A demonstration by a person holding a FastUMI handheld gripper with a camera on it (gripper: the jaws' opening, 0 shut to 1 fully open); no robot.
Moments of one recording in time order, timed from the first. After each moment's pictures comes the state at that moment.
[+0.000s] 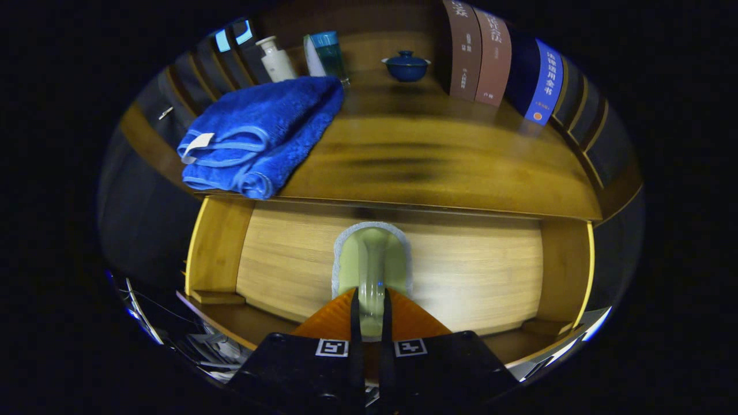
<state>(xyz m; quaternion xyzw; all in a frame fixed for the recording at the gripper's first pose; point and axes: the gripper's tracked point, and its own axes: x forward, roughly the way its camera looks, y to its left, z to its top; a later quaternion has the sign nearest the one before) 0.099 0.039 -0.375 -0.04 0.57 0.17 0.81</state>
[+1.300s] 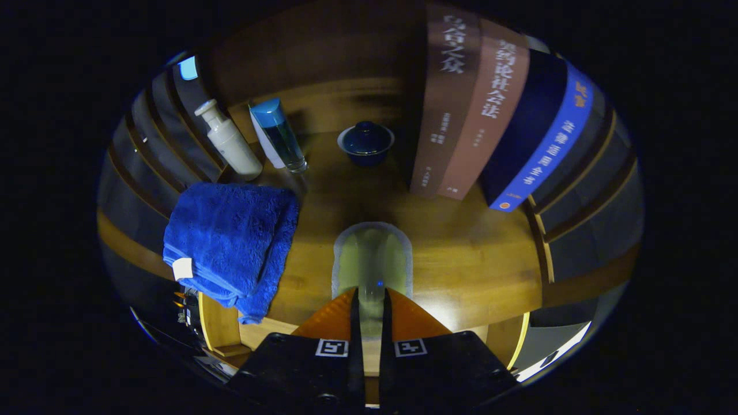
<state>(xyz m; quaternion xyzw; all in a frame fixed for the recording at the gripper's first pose) 0.257 0.043 -0.333 -0.05 0.54 0.11 0.83</state>
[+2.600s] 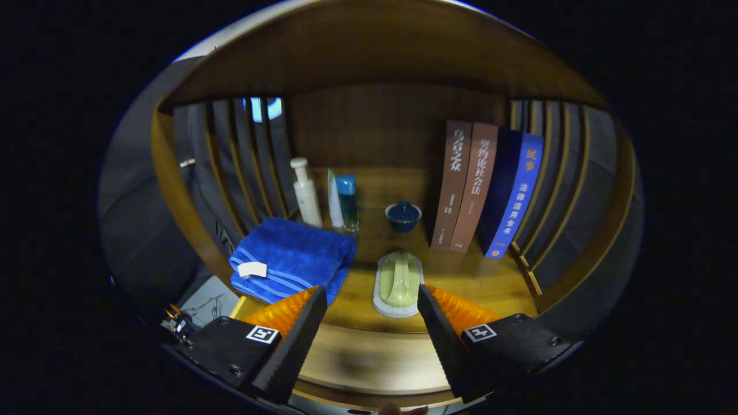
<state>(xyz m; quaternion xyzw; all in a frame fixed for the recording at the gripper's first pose) 0.169 0.068 -0.223 0.00 0.26 0.19 0.95</state>
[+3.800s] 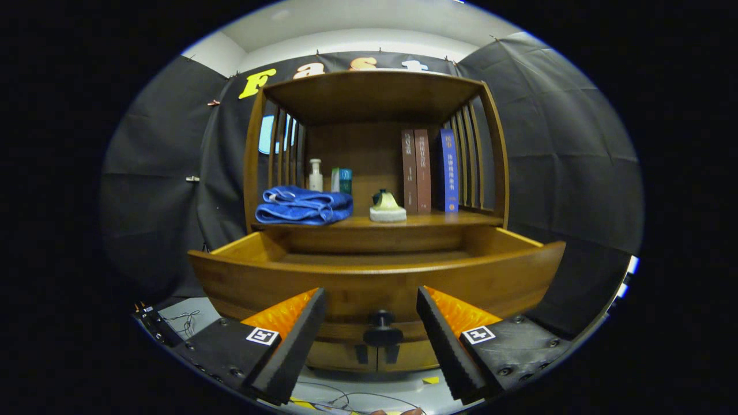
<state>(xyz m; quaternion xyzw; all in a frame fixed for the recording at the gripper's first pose) -0.015 0.016 -0.374 0.01 0.11 0.11 0.99</state>
